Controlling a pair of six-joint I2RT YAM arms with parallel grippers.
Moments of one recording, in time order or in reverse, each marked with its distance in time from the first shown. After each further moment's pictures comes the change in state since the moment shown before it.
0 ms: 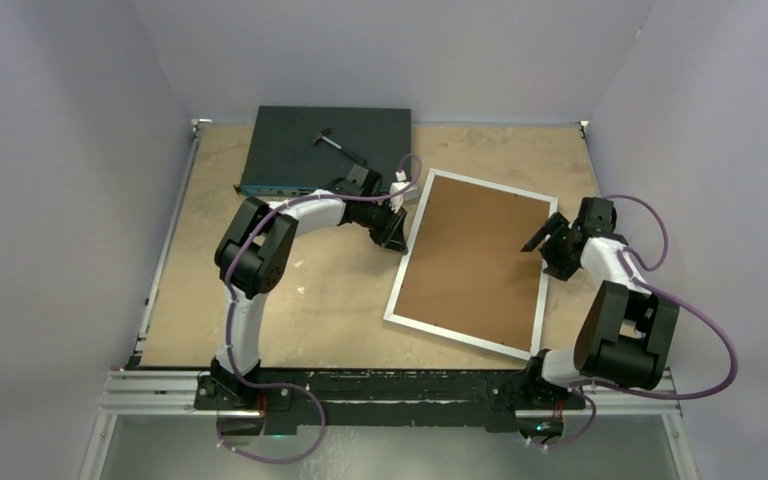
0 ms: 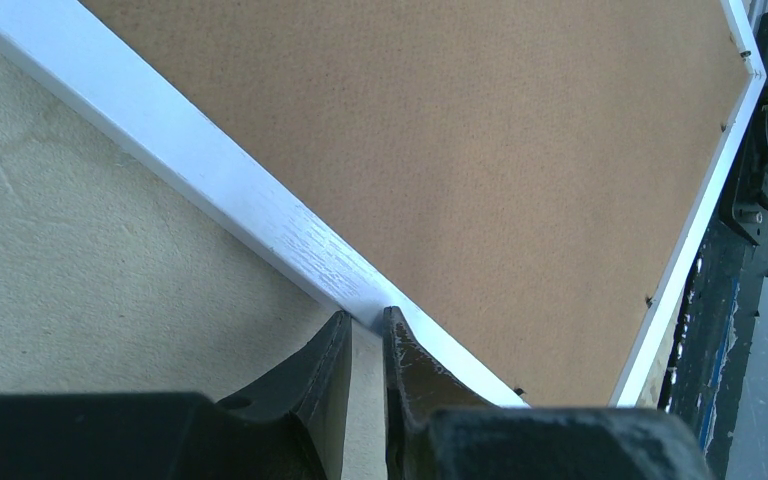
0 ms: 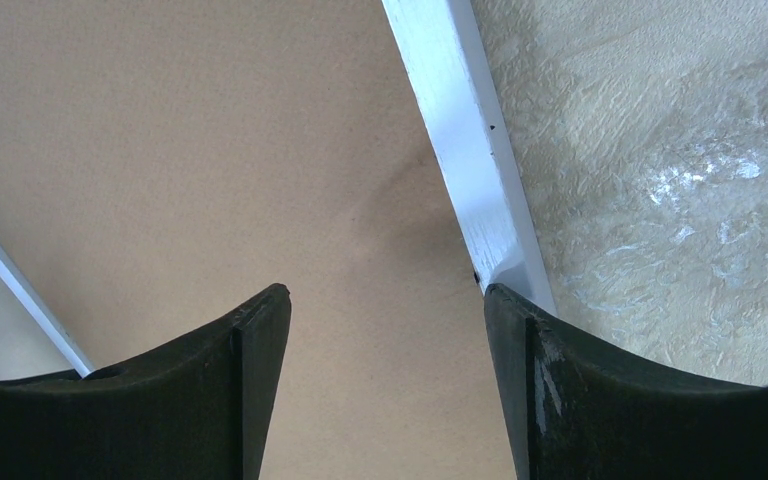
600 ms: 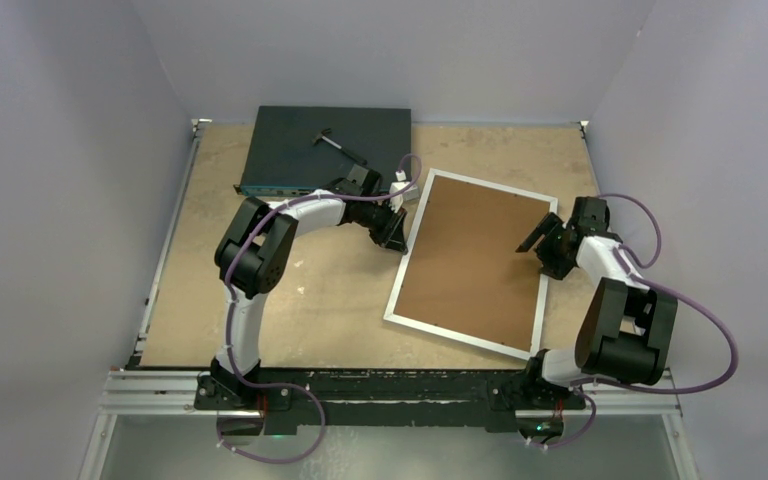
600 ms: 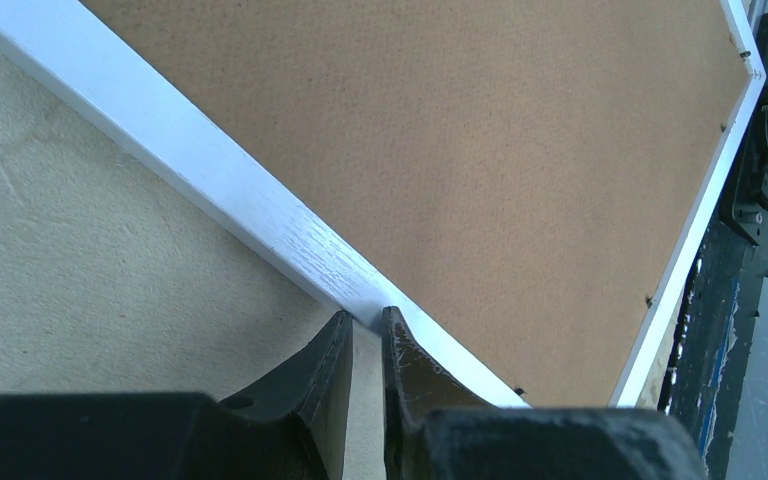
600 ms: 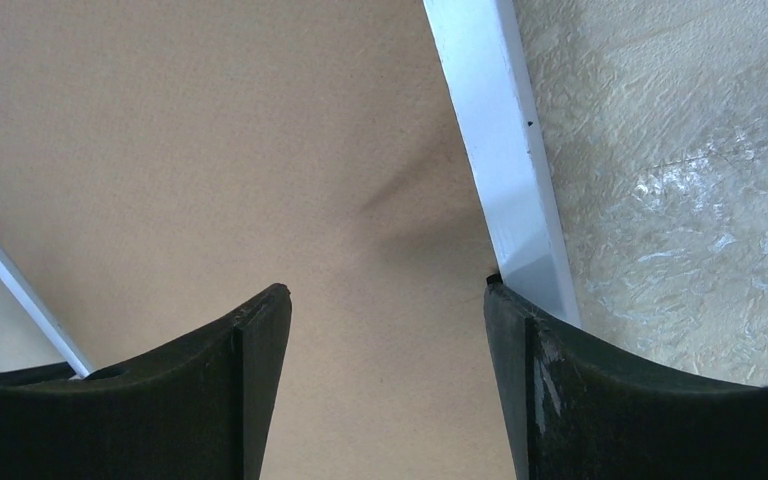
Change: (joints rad) left arm 0.001 0.000 0.000 0.000 0.000 0.000; right arm 0.039 0.021 -0.005 0.018 -0.008 0.005
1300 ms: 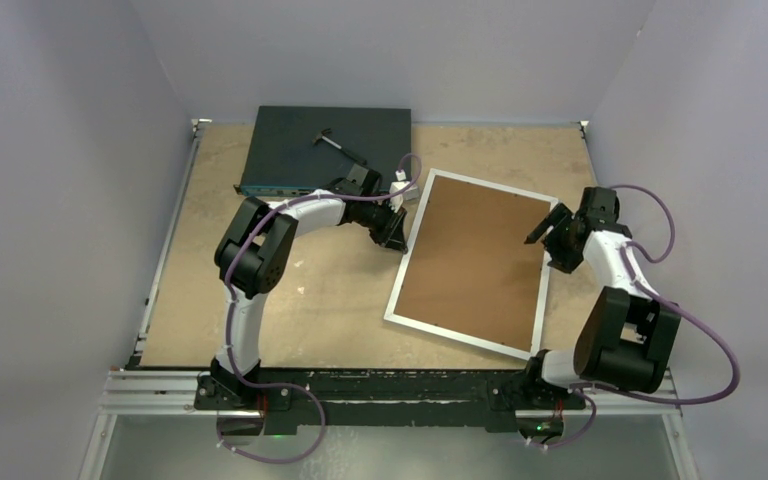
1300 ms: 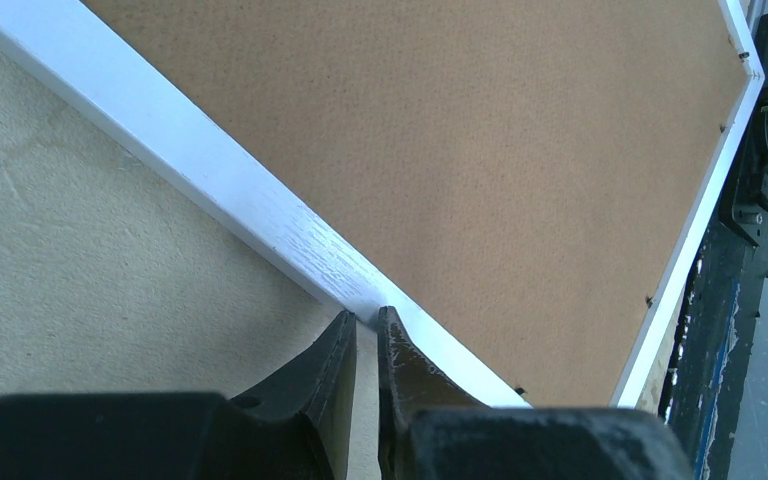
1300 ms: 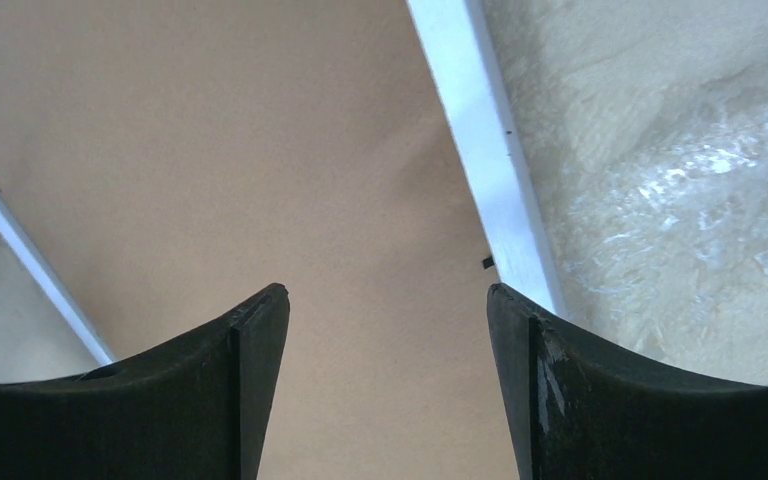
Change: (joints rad) left arm 0.000 0.000 0.000 0.004 0.002 0.000; right arm -0.015 -0.041 0.090 -0.104 0.043 0.014
